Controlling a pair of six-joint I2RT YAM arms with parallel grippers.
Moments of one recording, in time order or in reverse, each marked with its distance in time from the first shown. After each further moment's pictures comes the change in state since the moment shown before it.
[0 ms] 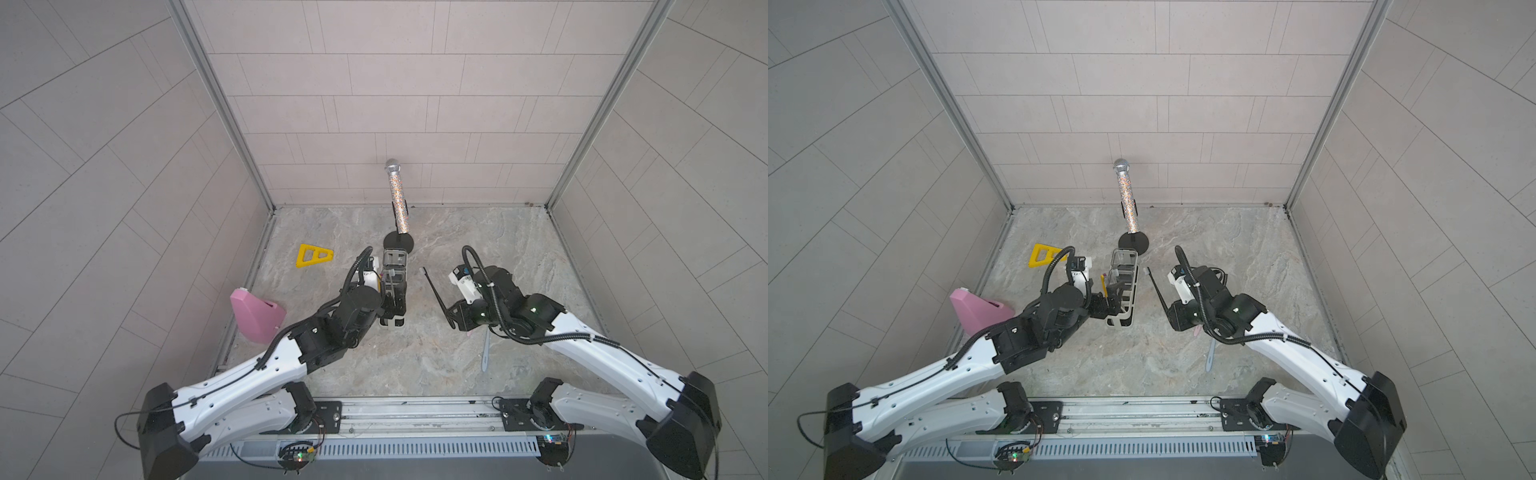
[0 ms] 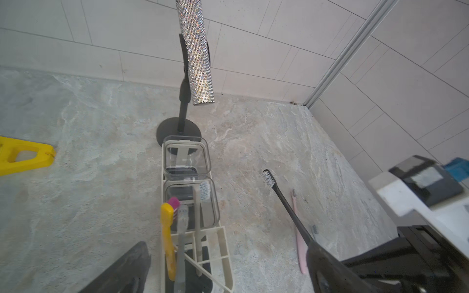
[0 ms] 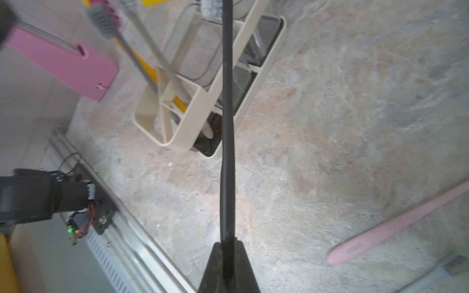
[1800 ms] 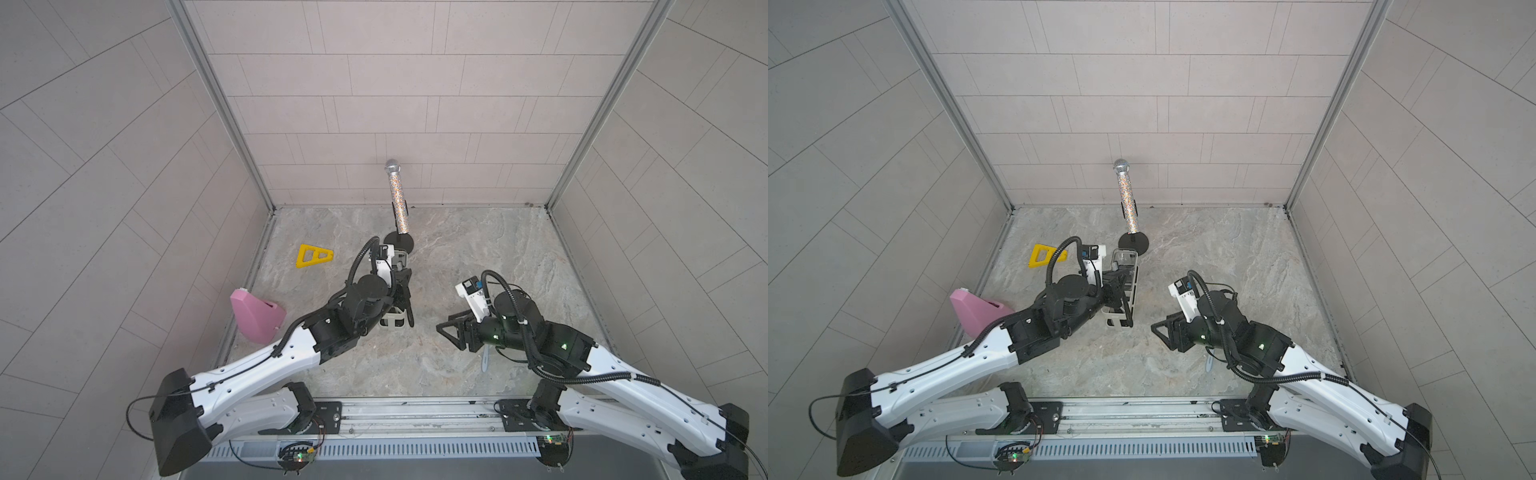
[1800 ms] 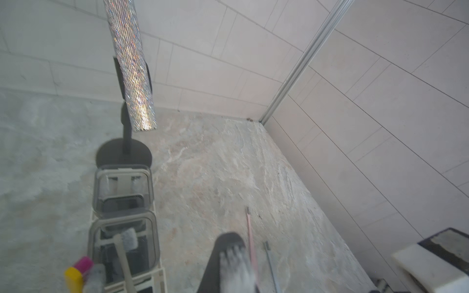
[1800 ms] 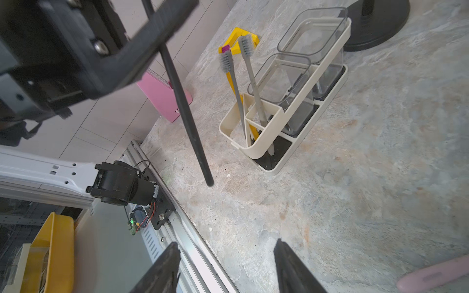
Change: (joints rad) left arm 0.017 0.089 0.059 0.226 0.072 0.104; right arm 0.174 -0.220 -0.101 0.134 0.060 0.116
